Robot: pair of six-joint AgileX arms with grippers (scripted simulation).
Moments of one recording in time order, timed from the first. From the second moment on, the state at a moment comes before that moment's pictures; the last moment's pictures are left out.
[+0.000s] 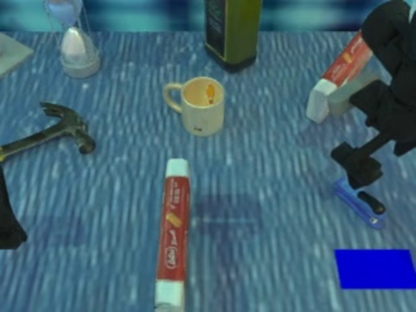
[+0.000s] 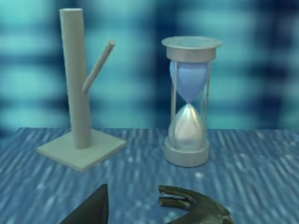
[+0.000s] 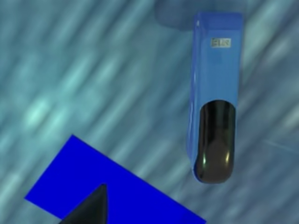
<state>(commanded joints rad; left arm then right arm) 0.00 0.00 0.00 0.00 0.00 0.00 0.29 1.90 1.43 -1.11 -0.01 -0.36</state>
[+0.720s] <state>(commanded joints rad) 0.00 0.00 0.00 0.00 0.00 0.00 0.29 2.04 1.23 -0.76 0.00 -0.35</state>
